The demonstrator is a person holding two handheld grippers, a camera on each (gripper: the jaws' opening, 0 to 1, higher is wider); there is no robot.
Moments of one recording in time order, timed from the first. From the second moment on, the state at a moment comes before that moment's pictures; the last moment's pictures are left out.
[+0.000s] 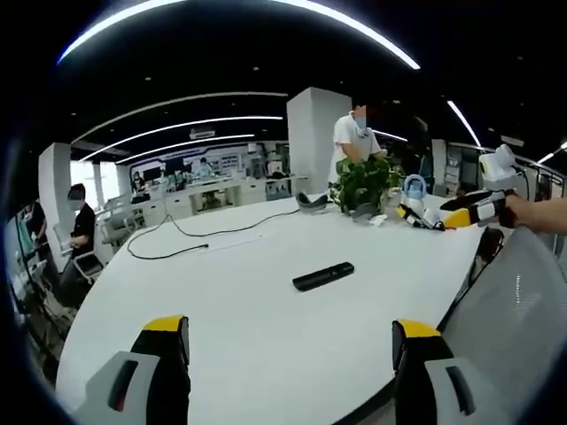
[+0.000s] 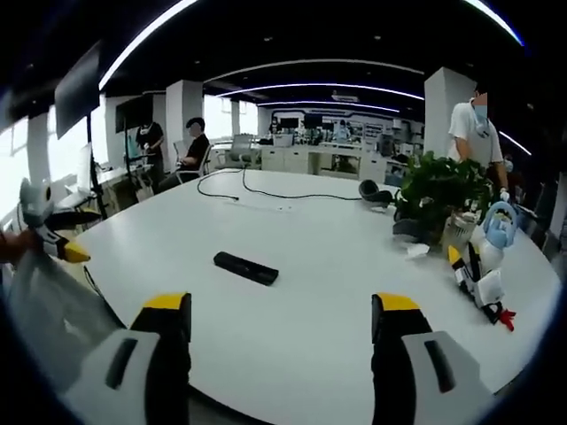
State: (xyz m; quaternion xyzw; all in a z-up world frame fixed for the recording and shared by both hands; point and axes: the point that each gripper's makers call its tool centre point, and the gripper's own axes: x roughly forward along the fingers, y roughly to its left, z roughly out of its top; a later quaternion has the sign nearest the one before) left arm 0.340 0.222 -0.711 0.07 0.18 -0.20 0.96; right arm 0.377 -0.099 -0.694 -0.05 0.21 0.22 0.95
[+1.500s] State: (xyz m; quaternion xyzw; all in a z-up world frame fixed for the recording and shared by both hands) left arm 0.428 0.110 -0.720 0.15 0.28 -0.41 0.86; right arm 0.376 -0.096 -0.710 -0.09 0.23 0.25 0.94
